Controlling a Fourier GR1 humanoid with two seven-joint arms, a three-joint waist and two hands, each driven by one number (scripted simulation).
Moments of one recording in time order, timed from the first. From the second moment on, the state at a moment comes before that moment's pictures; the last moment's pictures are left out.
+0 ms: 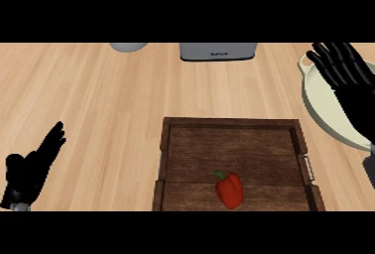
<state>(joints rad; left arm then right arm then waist) 0.06 0.55 -0.17 -1.42 0.27 0.18 0.03 -0.35 -0.58 0.11 -1.67 -0.45 0.12 -0.10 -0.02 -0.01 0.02</state>
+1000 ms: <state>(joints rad) -0.20 0.42 -0.08 -1.59 0.29 0.31 0.15 -0.45 -0.49 0.28 -1.23 -0.02 0.27 -0.65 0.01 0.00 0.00</state>
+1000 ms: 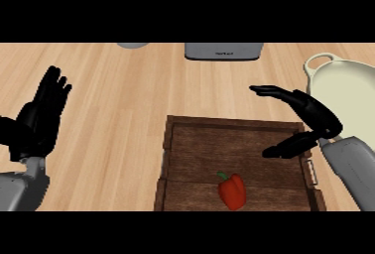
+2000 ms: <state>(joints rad) -0.21 0.38 -0.06 -1.60 0.25 0.31 0.18 -0.49 -0.57 0.61 -1.67 0.30 0.61 -0.03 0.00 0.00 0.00</state>
